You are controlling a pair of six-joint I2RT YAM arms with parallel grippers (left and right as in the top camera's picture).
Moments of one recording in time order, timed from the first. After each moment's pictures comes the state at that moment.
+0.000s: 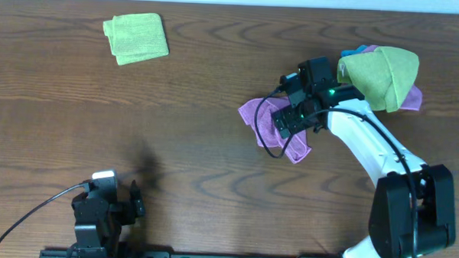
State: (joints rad) left arm 0.04 0.01 0.25 -0.92 -0.12 -0.06; right arm 0.27 1.76 1.21 -0.69 -0.08 -0.20
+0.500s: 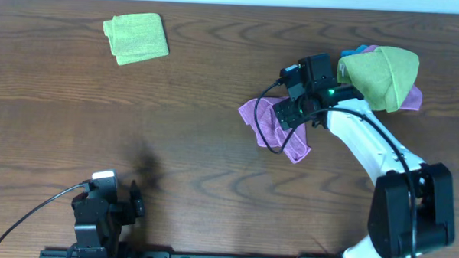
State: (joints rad) left arm 0.04 0.01 0.25 -0.92 -0.12 -0.06; right arm 0.27 1.78 1.21 -0.60 -0.06 -0.20
